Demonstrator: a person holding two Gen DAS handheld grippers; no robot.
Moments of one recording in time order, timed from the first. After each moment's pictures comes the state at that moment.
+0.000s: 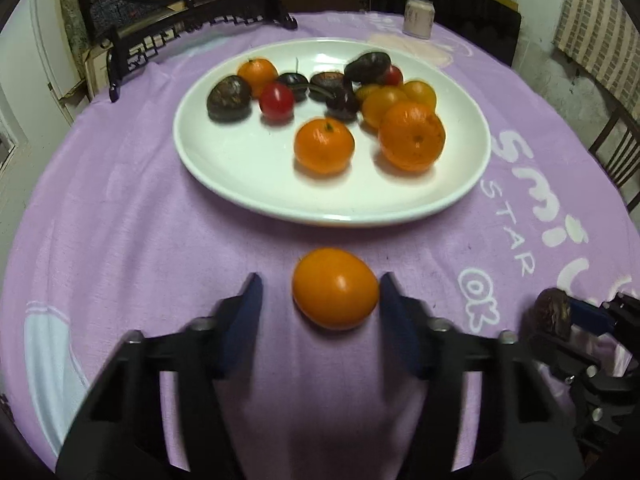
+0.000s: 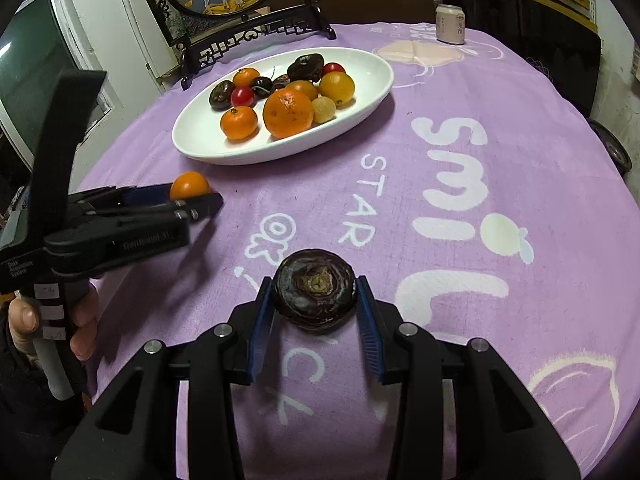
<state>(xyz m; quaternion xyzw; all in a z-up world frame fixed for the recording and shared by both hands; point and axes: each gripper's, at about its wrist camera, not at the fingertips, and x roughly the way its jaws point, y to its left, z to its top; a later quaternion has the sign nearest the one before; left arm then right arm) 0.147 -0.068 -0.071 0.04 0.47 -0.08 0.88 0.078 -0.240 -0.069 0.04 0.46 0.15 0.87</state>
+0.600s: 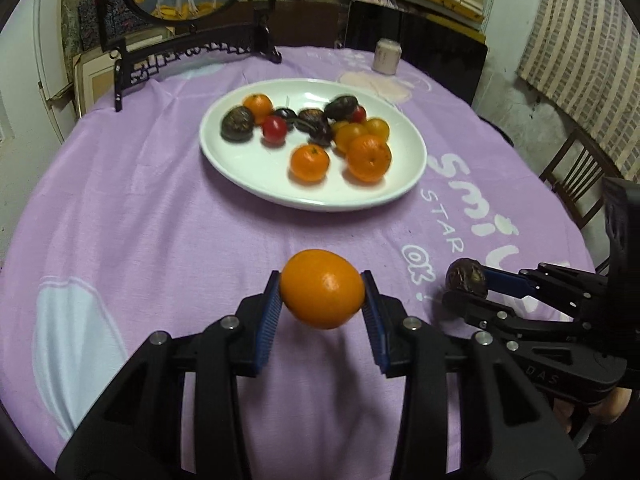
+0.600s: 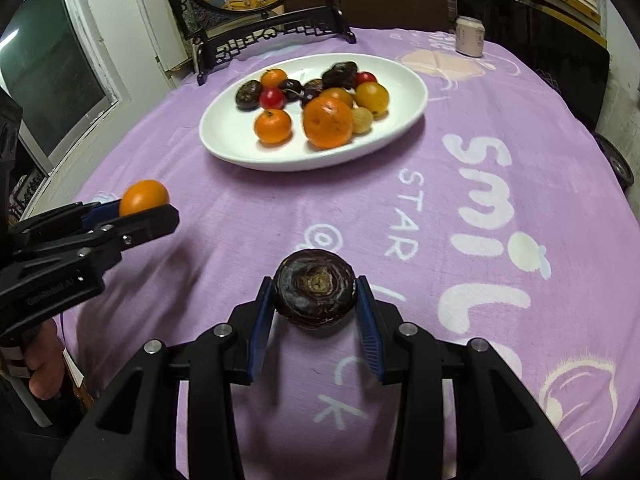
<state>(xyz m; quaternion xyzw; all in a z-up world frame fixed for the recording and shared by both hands) 0.088 -0.035 -0.026 0.00 0.42 -0.13 0.90 0.079 -0.208 -0.052 0.02 0.46 0.16 0.87</state>
